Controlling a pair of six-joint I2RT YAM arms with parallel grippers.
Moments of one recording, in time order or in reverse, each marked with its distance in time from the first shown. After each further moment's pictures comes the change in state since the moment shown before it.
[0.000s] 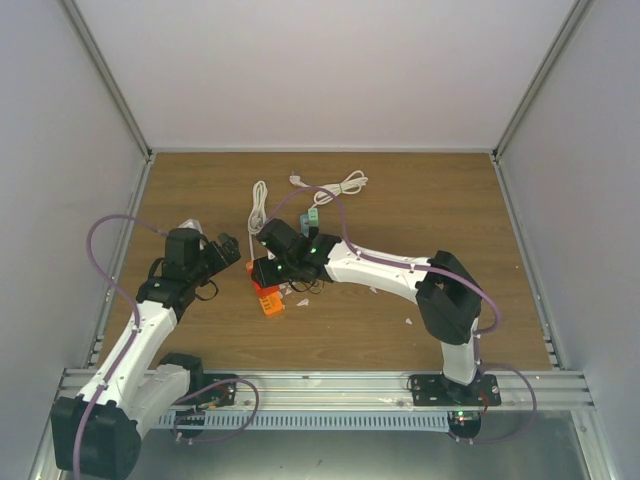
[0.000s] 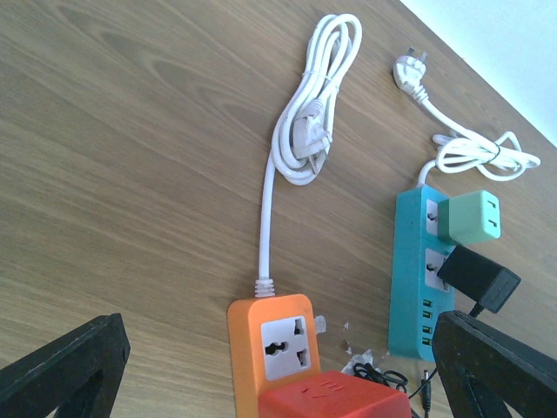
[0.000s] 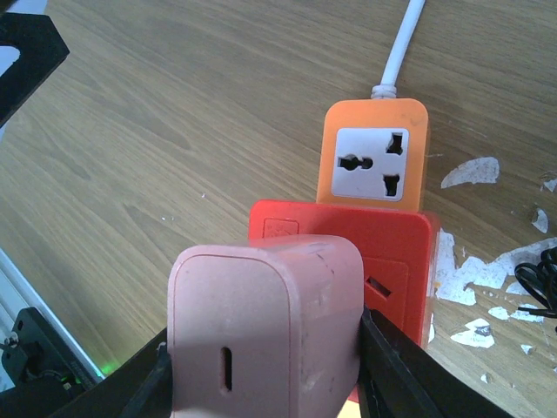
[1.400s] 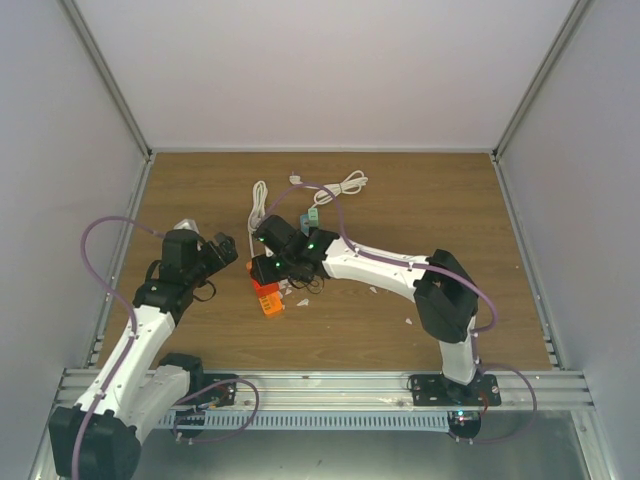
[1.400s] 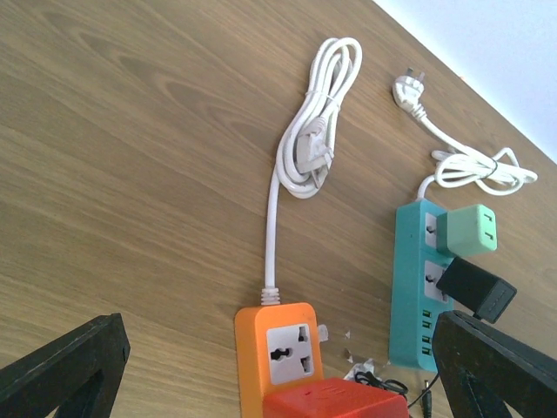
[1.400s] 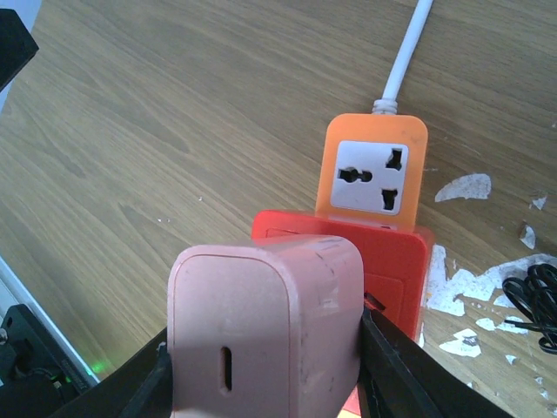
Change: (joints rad) left arm 0.000 -0.043 0.006 -0.022 -0.041 -0.001; right arm -0.004 0.027 0.065 -0.052 -0.001 -0.041
